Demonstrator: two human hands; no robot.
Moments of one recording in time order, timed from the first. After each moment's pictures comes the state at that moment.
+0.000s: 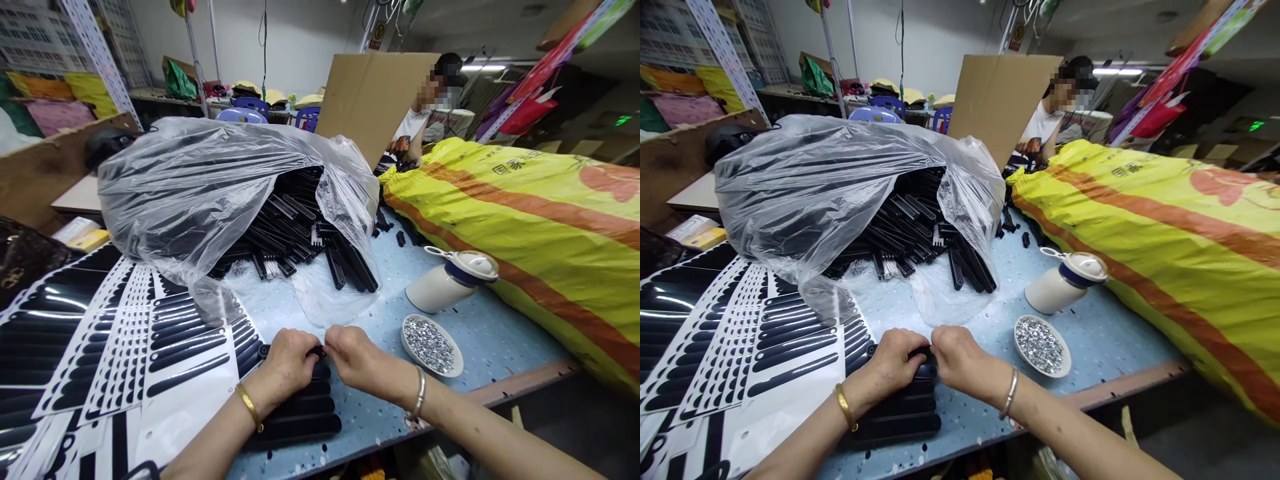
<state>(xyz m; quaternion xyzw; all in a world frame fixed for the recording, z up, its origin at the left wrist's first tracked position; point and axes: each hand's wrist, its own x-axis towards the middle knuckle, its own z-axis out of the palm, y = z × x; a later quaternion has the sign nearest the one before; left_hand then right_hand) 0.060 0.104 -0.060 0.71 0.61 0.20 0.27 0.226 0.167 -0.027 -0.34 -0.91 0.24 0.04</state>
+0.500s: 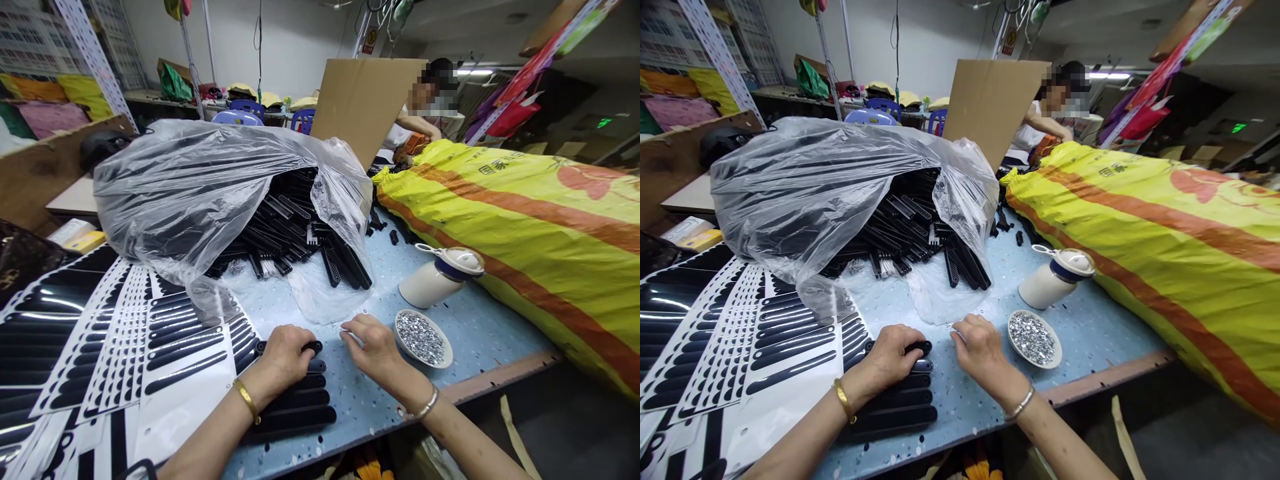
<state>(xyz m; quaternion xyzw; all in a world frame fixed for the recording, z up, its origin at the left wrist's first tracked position) 0.060 0.104 -0.053 0.71 0.61 0.20 0.29 0.265 0.176 -0.054 -0.40 -0.90 0.09 0.18</state>
